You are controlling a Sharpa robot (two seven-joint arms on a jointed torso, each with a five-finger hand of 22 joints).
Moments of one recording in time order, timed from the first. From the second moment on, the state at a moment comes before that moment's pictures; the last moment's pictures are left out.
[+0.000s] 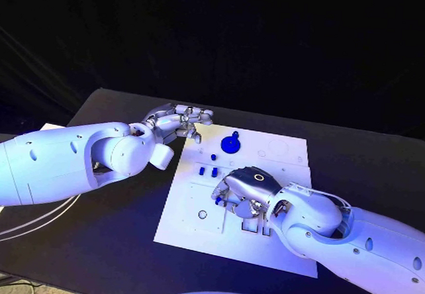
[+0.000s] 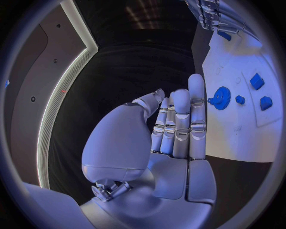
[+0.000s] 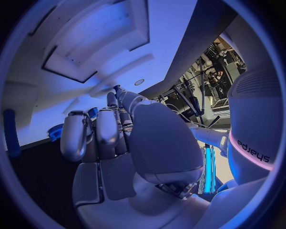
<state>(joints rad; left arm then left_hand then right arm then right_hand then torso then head) 1.23 -0.95 -0.04 1.59 0.03 -0.21 0.26 1.35 -0.11 0.46 0.00 0.06 1.03 0.18 0.11 0.07 1.14 0.10 0.22 0.10 1.26 0.01 0.97 0.61 0.16 1.29 0.10 0.54 0.74 1.02 -0.65 -0.01 1.69 -1.79 -0.25 -0.10 1.48 -0.09 0.45 0.07 0.08 1.15 0.12 0.06 0.13 1.19 0.07 0.06 0.07 1.47 -0.01 1.17 1.09 0.08 1.36 0.09 1.38 1.20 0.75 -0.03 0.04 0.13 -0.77</state>
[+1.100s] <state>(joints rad) 1.23 -0.95 -0.04 1.59 0.03 -0.20 0.26 1.35 -0.11 0.46 0.00 0.06 1.03 0.18 0.11 0.07 1.13 0.10 0.22 0.10 1.26 0.01 0.97 0.61 0.16 1.29 0.10 0.54 0.74 1.03 -0.77 0.01 1.76 -1.81 -0.29 -0.14 1.41 -0.14 0.39 0.08 0.08 1.03 0.14 0.07 0.10 1.06 0.10 0.08 0.07 1.47 0.01 1.14 1.03 0.08 1.32 0.12 1.35 1.13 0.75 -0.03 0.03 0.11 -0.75</state>
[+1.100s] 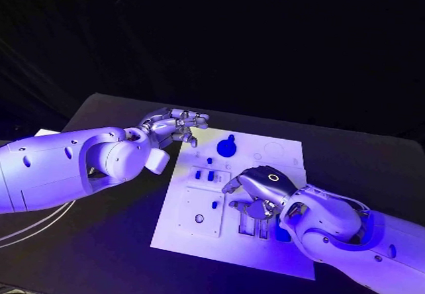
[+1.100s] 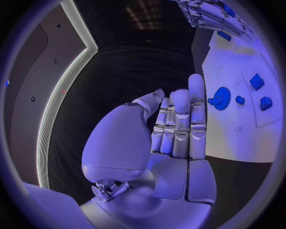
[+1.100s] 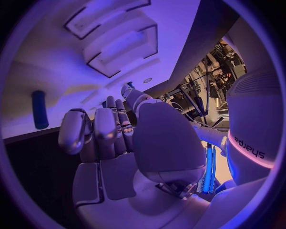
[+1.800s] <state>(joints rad) 1.23 -0.95 -0.04 1.59 0.03 -0.19 0.26 1.35 -0.11 0.46 0.00 0.06 1.03 0.18 0.11 0.07 1.13 0.10 0.22 0.10 1.26 0.01 0.97 0.61 0.16 1.29 0.10 0.54 0.74 1.10 -0.96 0.02 1.81 -1.77 -0.27 -0.18 1.40 -0.15 0.36 0.08 0.08 1.02 0.12 0.07 0.09 1.05 0.09 0.08 0.07 1.47 0.00 1.14 1.03 0.08 1.33 0.11 1.35 1.14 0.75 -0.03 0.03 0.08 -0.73</state>
